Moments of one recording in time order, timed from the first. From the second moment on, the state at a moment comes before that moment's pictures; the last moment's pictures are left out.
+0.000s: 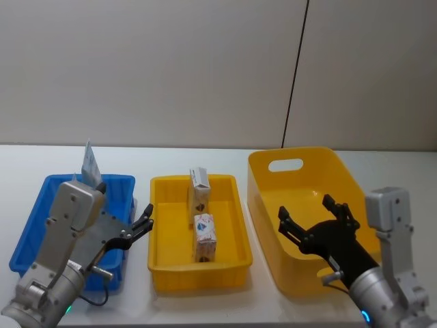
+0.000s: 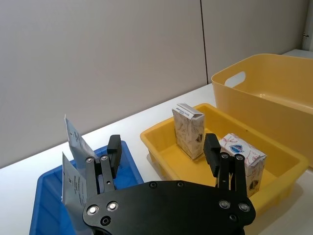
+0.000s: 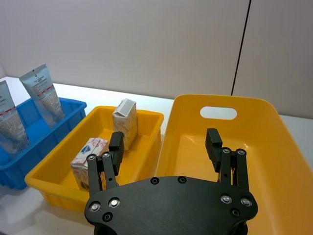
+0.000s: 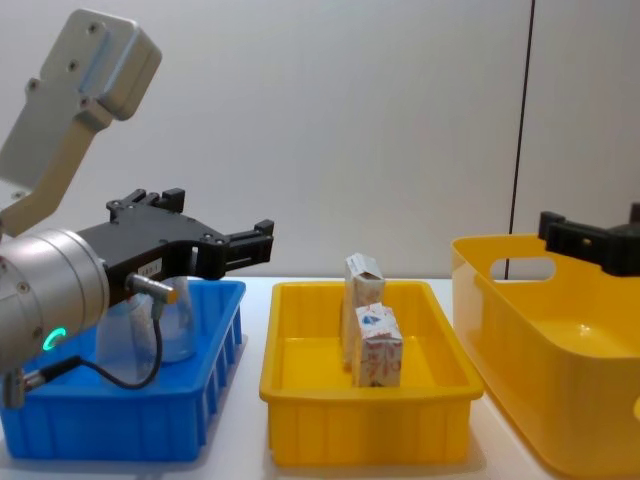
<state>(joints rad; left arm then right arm) -0.24 0.38 0.45 -1.63 -0.20 0.01 -0.01 0.03 0.32 -0.23 -1.73 0.30 0.08 0.08</state>
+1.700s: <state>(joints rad) -0.24 0.38 0.45 -1.63 -0.20 0.01 -0.01 0.30 -0.01 -0.37 -1.52 0.21 0.50 -0.11</state>
